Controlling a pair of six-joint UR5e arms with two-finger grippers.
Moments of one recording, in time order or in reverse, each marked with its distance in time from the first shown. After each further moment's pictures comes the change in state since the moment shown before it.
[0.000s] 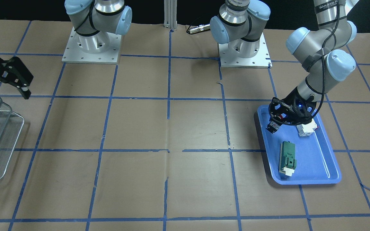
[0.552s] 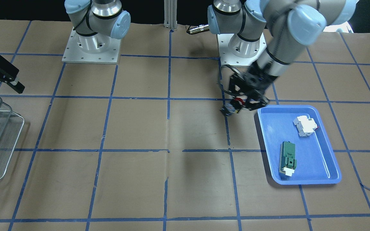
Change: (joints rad) left arm -0.452 0.093 0.248 -0.204 -0.057 -0.126; right arm -0.167 0.007 0.005 0.209 0.312 -0.129
